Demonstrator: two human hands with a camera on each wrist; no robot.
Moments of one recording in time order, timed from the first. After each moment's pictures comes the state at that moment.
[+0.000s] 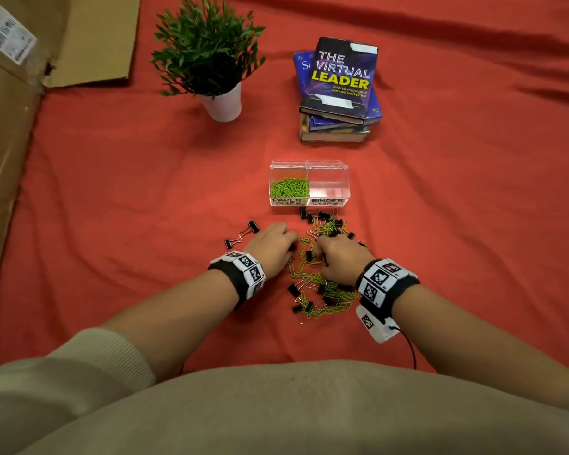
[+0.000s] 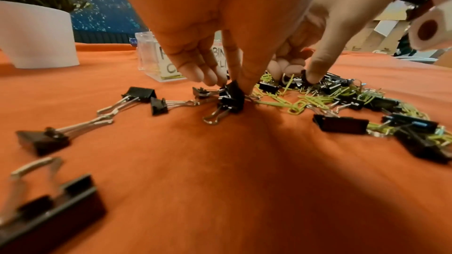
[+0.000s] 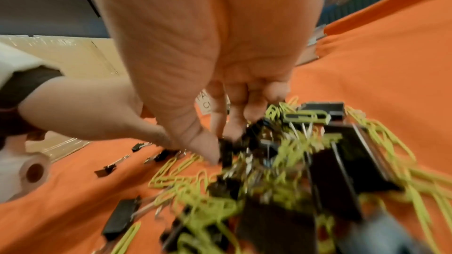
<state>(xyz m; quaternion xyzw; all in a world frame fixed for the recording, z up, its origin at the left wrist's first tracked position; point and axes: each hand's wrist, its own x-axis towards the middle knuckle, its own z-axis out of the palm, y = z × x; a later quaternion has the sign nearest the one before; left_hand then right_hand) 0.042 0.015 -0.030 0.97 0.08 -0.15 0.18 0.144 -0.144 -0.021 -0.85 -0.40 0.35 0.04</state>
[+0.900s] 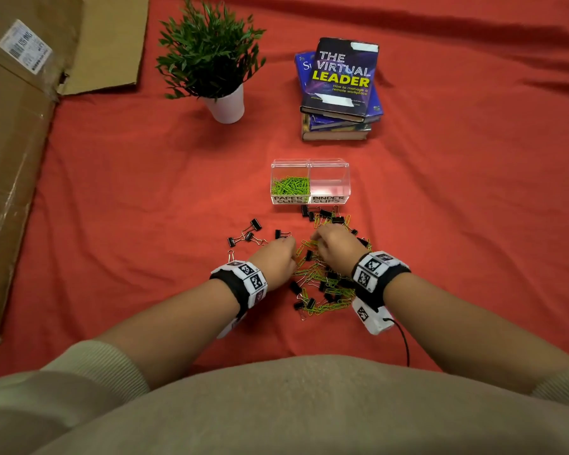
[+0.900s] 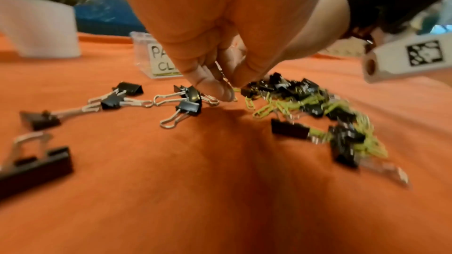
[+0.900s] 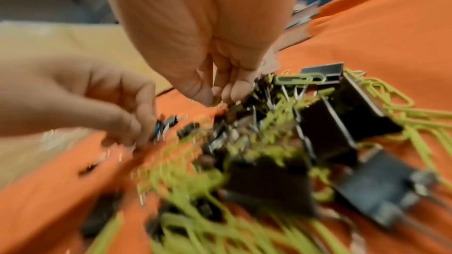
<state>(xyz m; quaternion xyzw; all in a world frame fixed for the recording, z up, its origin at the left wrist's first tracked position) 0.028 -0.008 -0.019 0.93 0.15 -0.19 0.26 0.147 -0.134 -0.024 -0.85 -0.41 0.30 0.15</state>
